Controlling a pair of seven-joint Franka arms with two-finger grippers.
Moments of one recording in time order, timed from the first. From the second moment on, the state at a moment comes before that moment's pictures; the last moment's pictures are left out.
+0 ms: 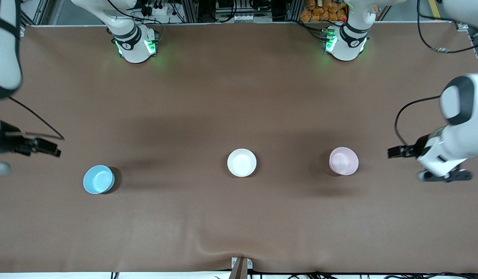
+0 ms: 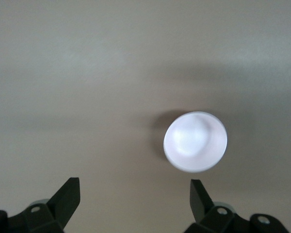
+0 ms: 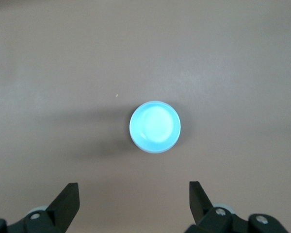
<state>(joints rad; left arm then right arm) -0.03 0.42 -0.01 -1.55 0.00 1.87 -0.04 -0.06 0.34 -0.03 -1.47 0.06 1.85 -0.05</state>
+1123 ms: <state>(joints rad) -0.08 0.53 -0.03 -1.90 0.00 2.40 -0.03 -0.10 0.63 -0.04 -1.48 -0.03 2.02 -0.05</state>
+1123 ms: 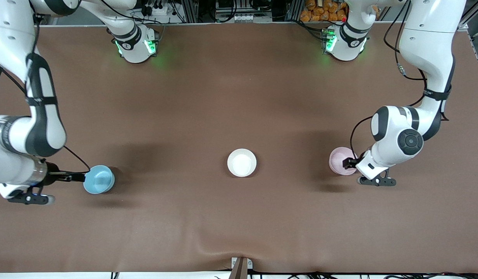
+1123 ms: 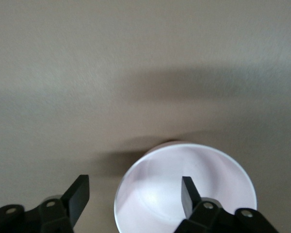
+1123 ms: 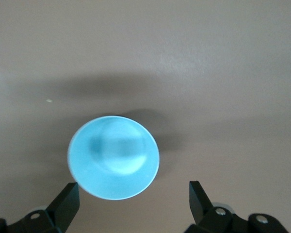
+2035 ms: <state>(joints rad) -0.04 0.50 -0.05 -1.94 -0.01 2.41 0.12 -0.13 0.76 -0.04 -1.49 -0.05 2.15 -0.05</state>
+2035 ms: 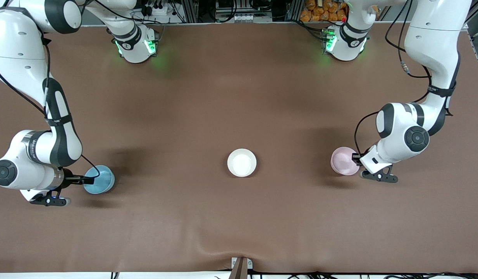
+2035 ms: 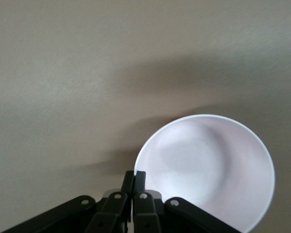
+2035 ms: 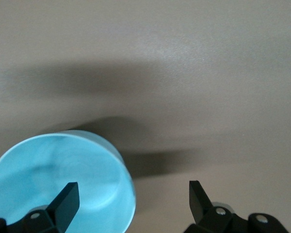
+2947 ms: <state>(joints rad) -0.27 0.50 -0.13 -1.58 -0.12 2.08 -0.30 -0.13 0.77 -0.04 -1.51 -0.05 2.18 -0.05</state>
